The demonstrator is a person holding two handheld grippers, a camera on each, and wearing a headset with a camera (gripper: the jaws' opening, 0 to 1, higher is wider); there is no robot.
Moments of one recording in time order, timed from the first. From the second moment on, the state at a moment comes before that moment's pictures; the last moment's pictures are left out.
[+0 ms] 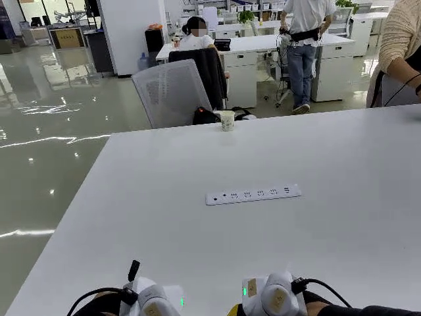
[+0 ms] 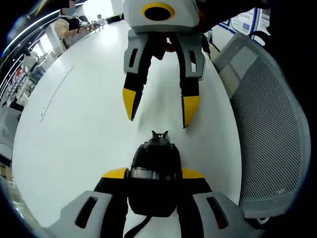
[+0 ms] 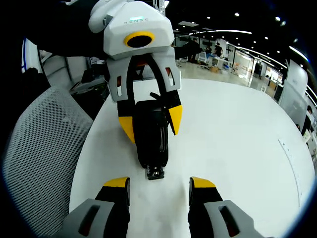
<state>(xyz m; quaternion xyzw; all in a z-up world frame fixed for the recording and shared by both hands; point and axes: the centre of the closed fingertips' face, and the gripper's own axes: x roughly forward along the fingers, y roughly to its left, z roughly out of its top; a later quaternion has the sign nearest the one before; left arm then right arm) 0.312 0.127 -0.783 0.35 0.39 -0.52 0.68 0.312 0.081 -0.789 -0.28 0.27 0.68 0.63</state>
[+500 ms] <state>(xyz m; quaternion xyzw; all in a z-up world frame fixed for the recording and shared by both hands) 0.314 0.128 -0.783 0.35 0.38 -0.52 0.68 0.308 0.097 -0.809 -0.30 0.28 0.68 0.60</state>
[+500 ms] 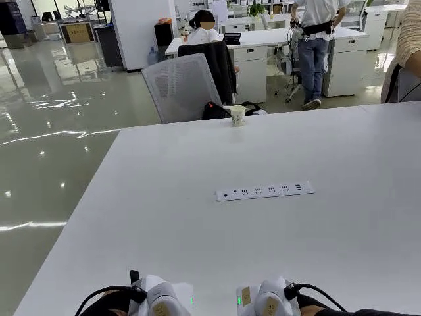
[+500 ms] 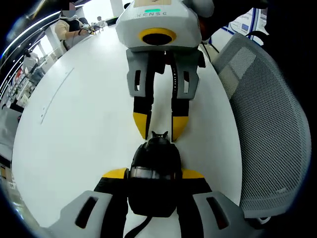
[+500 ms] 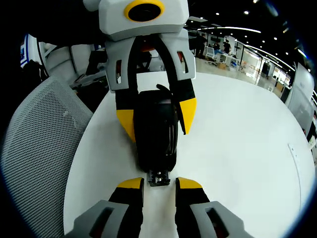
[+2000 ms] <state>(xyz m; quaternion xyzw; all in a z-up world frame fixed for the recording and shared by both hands) 0.315 0.130 -0.783 0.35 0.38 -0.52 0.68 0.313 0.076 -0.811 -0.30 0.30 0.68 0.60</state>
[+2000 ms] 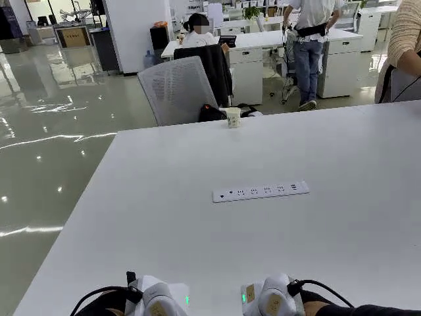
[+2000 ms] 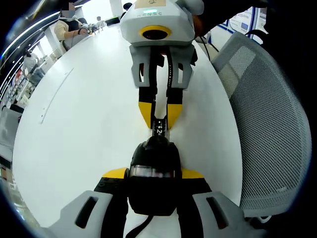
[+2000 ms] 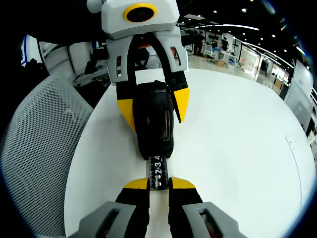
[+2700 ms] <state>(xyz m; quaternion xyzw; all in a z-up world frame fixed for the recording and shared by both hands) 0.314 0.129 -0.783 0.35 0.38 -0.52 0.68 0.313 0.064 -0.809 -0.30 0.30 0.67 0.60</state>
